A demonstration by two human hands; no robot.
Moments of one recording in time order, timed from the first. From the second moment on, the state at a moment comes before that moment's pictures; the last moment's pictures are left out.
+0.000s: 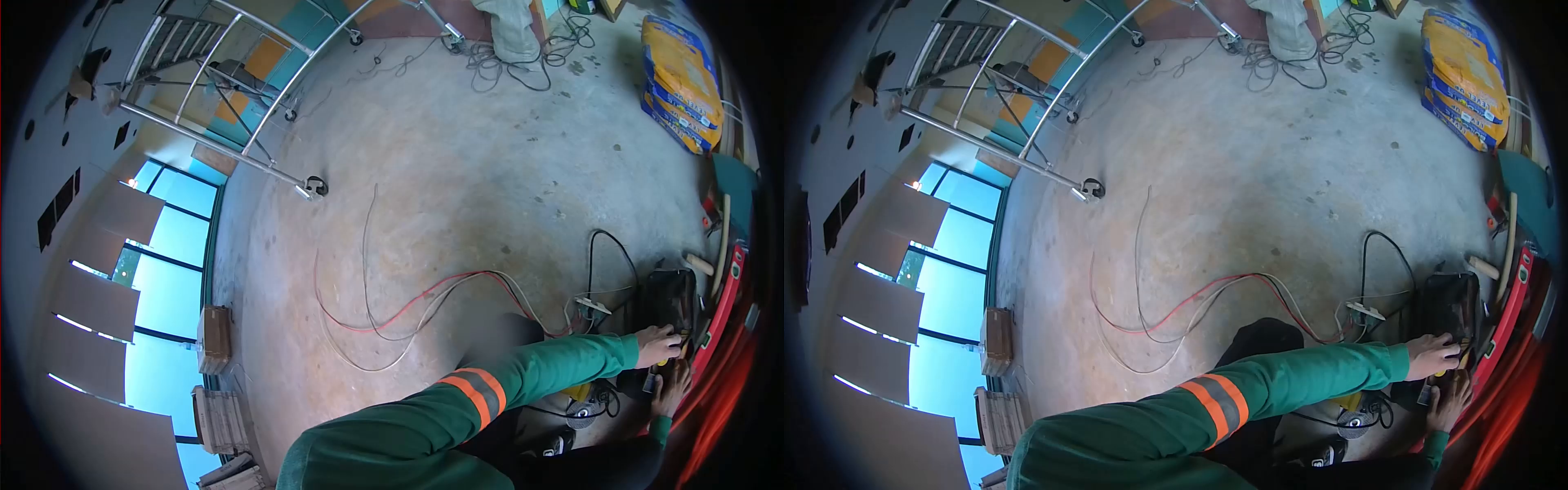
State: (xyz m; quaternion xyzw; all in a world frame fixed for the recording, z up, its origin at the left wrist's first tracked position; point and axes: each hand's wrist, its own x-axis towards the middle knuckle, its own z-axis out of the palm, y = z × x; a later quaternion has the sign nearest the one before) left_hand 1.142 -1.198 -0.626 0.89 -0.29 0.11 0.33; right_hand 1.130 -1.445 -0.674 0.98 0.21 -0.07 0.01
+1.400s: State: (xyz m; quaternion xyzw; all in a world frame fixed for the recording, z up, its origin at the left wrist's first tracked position) left_hand 1.154 -1.089 -0.606 0.85 -0.08 -0.14 0.51; right_hand 1.095 -1.365 -0.629 0.98 0.16 -0.10 -0.10
